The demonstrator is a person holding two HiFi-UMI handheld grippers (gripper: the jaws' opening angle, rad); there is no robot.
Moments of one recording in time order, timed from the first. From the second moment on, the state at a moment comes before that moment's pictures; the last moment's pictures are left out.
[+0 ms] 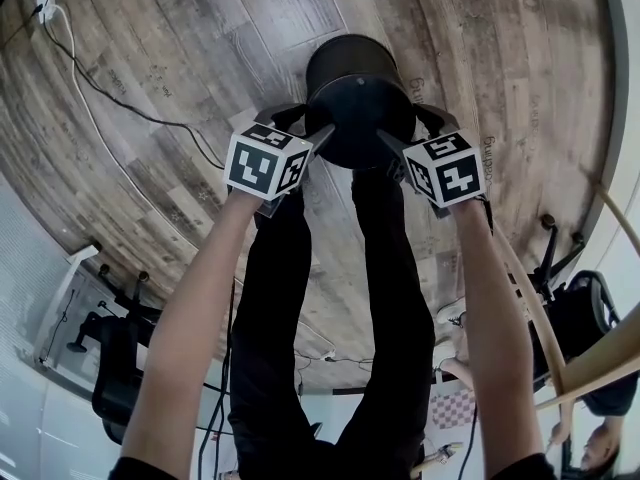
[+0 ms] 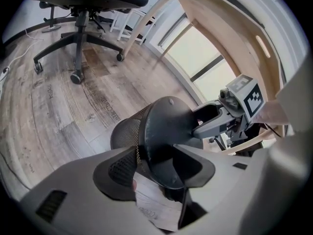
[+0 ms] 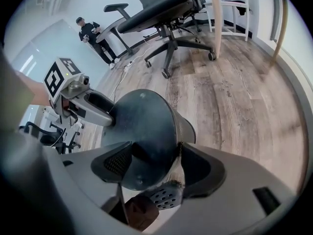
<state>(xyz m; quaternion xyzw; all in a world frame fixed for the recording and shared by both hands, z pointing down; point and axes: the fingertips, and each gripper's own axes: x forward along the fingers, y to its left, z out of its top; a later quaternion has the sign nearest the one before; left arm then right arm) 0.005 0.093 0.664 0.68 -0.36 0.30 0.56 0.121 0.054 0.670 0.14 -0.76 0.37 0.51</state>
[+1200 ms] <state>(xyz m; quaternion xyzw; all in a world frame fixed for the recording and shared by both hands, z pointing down) -0.023 0.074 0.638 0.71 -0.38 0.28 0.52 0.089 0.030 0.645 0.14 -0.79 0.35 0.49</state>
